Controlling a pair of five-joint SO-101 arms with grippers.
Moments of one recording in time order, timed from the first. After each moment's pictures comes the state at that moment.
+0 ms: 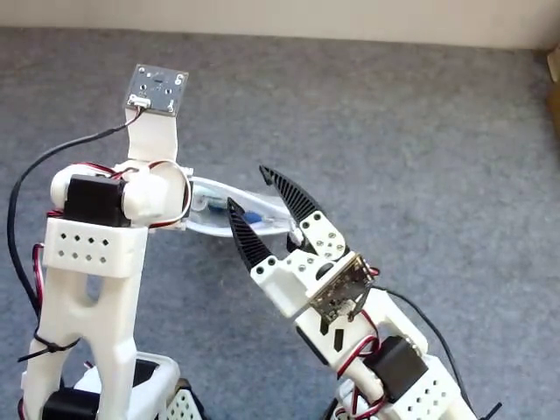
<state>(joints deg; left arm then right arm) 0.3 -28.6 10.3 89.9 5.5 -43.2 -83.5 66.7 17.5 15.3</state>
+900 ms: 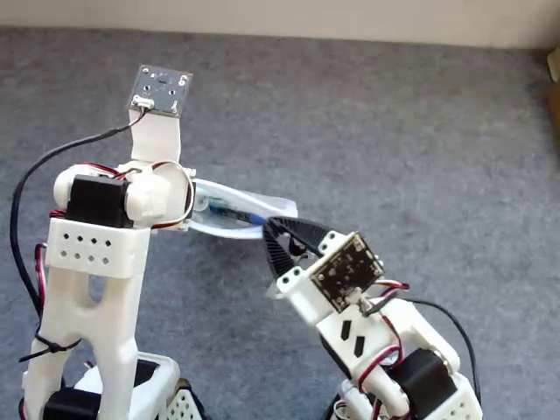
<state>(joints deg) 0.3 -28.6 10.3 89.9 5.6 -35.8 -85.0 57.8 49.0 15.4</state>
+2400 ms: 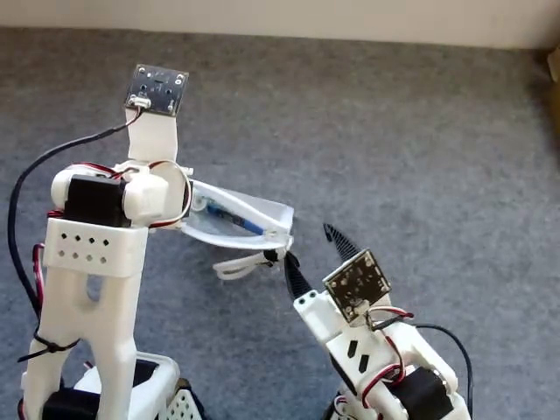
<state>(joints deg) 0.2 -28.7 10.7 89.5 5.5 -34.7 -104.7 72.6 61.4 10.4</state>
